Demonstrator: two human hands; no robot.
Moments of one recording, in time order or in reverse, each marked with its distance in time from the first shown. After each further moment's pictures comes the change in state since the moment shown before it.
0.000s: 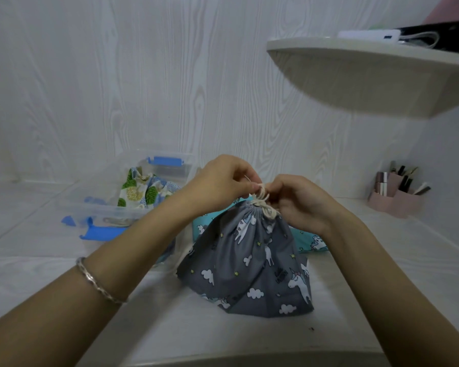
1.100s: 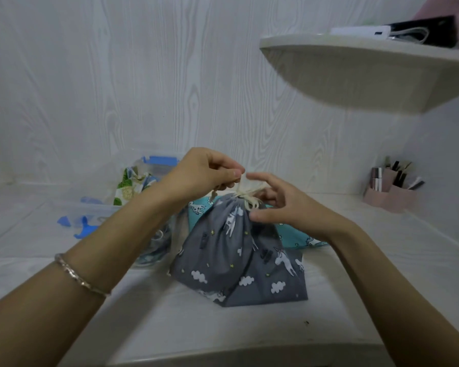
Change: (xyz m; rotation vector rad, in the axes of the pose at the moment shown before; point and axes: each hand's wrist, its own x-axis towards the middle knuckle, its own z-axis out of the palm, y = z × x) left_hand -0.009 -0.004 -0.015 -0.201 0.087 -0.093; right_hand -0.014 0.015 -0.022 -0.587 -0.160 -0.233
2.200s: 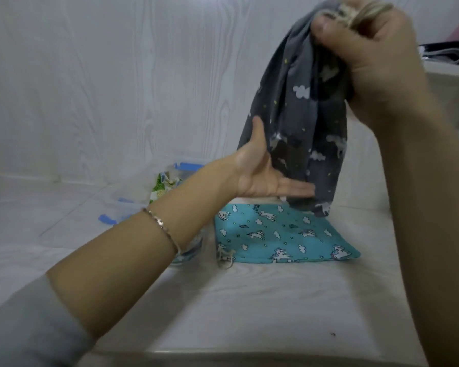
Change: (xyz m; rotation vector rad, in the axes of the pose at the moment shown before) left_hand 0.028 0.038 0.005 -1.127 -0.578 -0.515; right_hand 0.030 -0.180 -0.023 -0.077 0.483 -0.794
